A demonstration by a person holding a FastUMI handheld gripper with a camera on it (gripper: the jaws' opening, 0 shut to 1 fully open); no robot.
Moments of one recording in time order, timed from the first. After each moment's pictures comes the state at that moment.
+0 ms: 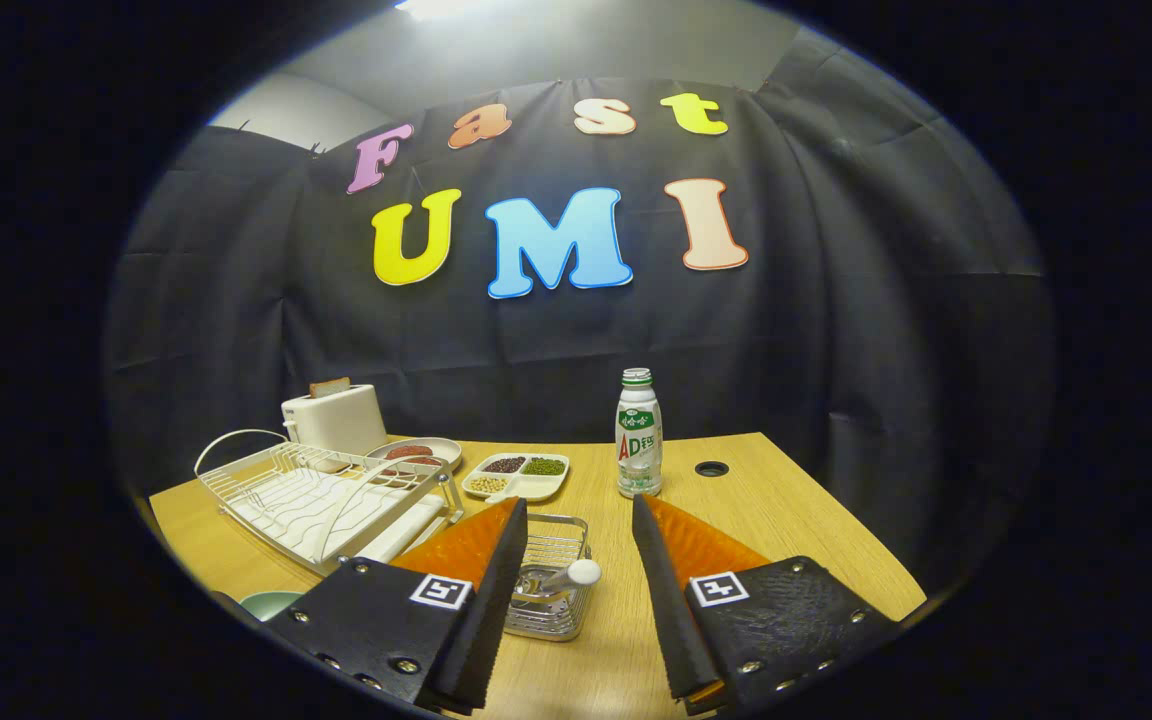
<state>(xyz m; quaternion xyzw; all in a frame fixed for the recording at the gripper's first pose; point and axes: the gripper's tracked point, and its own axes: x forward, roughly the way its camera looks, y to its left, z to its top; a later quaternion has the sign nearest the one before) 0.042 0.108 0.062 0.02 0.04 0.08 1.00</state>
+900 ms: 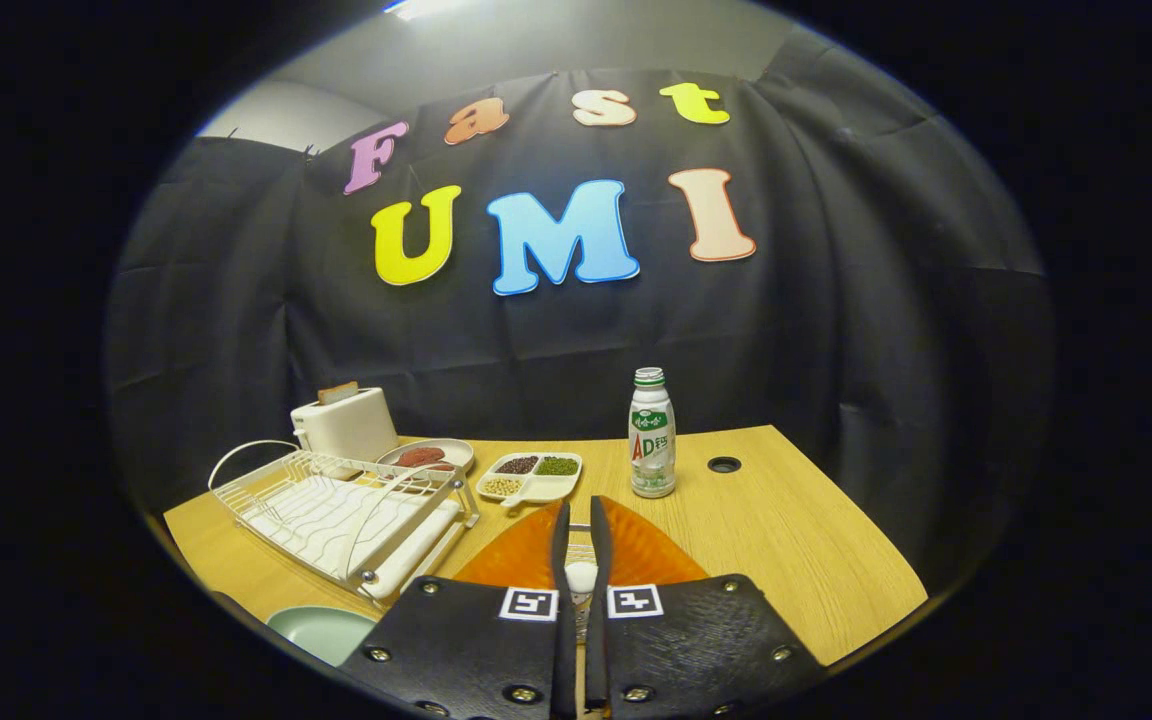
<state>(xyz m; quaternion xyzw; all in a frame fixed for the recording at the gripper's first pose) 0.029 0.111 0.096 0.04 0.06 0.07 0.99</state>
